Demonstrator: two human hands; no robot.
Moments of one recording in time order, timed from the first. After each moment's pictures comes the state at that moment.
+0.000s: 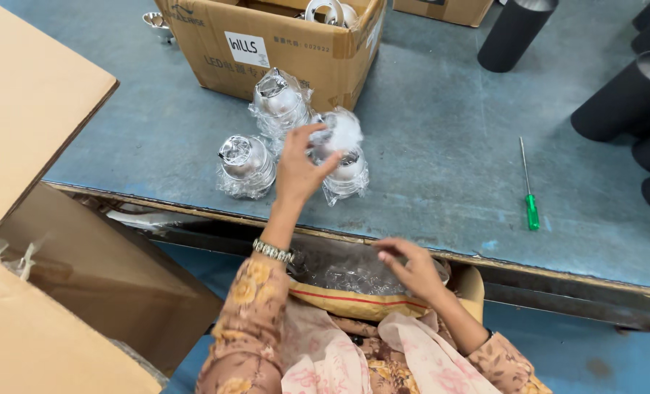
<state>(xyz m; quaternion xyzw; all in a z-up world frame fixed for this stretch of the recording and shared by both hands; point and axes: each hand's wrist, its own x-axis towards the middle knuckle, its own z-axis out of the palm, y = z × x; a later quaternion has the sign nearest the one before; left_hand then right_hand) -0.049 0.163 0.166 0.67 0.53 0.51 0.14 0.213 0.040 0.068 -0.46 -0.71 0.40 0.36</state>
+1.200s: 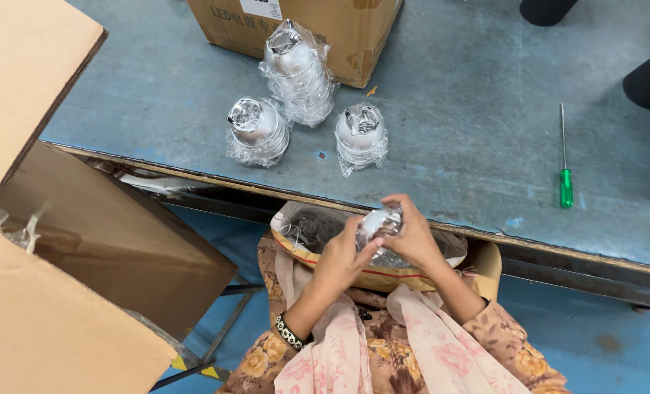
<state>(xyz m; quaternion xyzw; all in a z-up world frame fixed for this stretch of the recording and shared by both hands) -0.008 -0.004 0.089 0.66 0.53 0.40 0.34 0.170 0.049 0.088 -0.51 -0.70 0.35 0.37</state>
